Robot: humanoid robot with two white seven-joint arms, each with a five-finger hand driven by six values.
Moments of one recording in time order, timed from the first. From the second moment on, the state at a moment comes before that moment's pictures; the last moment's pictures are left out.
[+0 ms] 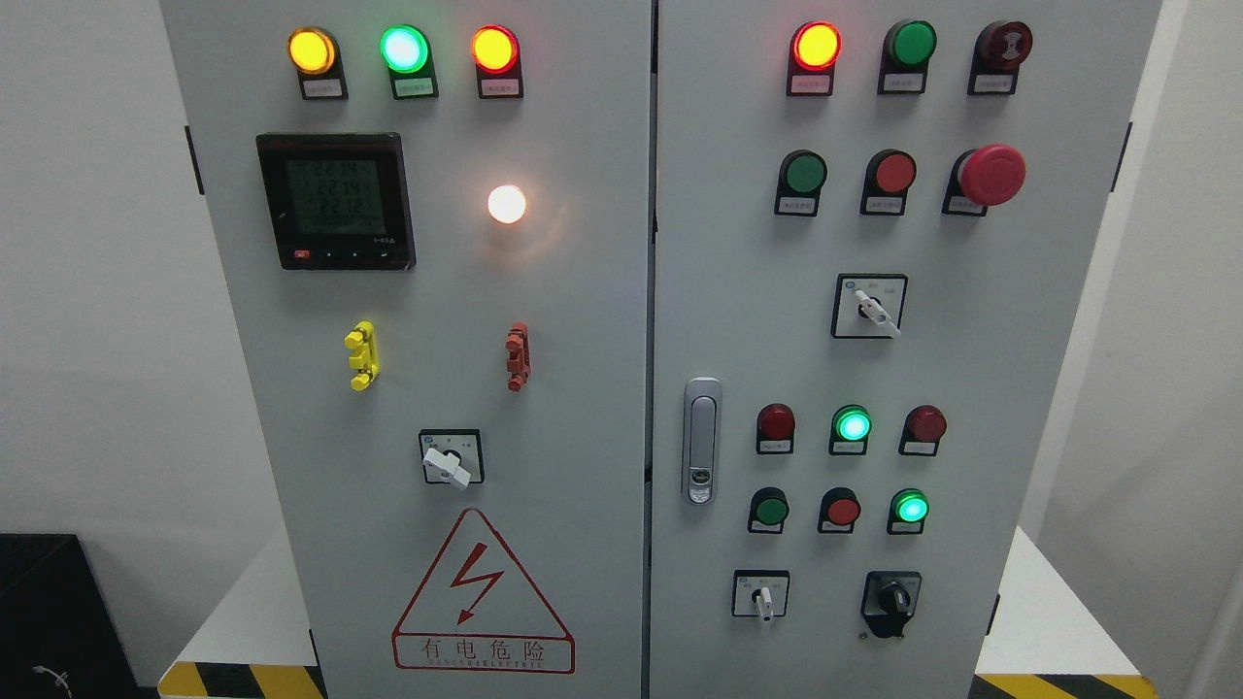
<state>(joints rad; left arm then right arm) 0.04 -0.10 0.00 0.00 0.00 -0.20 0.08 0.14 -0.03 0.22 -0.56 0.51 -0.09 -0.15</state>
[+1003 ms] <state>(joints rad) 0.04 -0.10 0.00 0.00 0.00 -0.20 0.08 0.20 -0.06 0.02 -1.13 0.91 -0.09 -0.05</state>
